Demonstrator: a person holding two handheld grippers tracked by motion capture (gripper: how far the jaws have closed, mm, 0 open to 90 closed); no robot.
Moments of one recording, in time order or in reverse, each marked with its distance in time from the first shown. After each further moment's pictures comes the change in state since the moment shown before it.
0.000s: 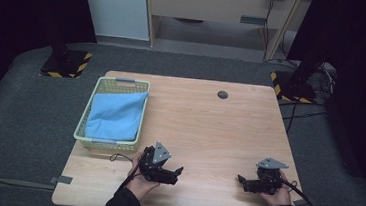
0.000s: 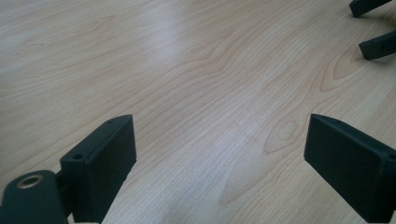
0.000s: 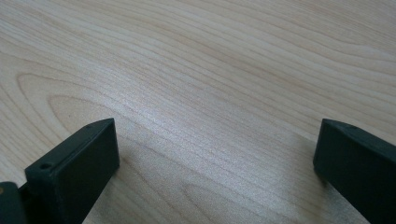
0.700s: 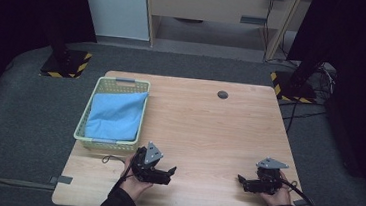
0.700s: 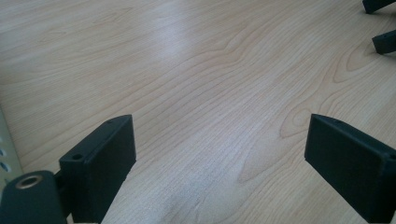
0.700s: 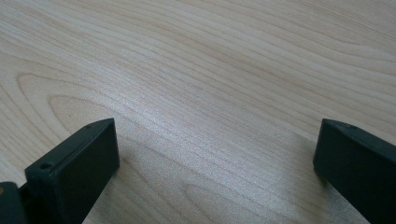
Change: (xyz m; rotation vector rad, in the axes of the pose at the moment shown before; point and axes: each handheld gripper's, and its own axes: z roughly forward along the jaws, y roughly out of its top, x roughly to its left) left arm 0.012 -0.010 -0.012 -0.003 0.021 -0.020; right arm 0.000 0.000 0.000 0.000 0.000 0.000
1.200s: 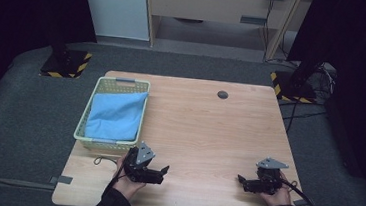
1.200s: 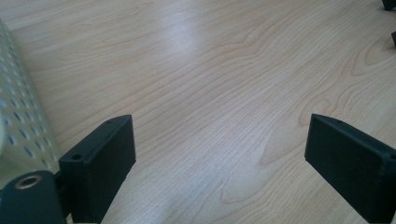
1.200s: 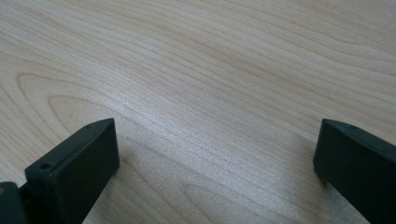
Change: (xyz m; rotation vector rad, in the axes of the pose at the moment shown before) left arm 0.013 -0.009 -0.012 0.003 0.038 -0.017; right arm 0.000 0.000 0.000 0.000 0.000 0.001
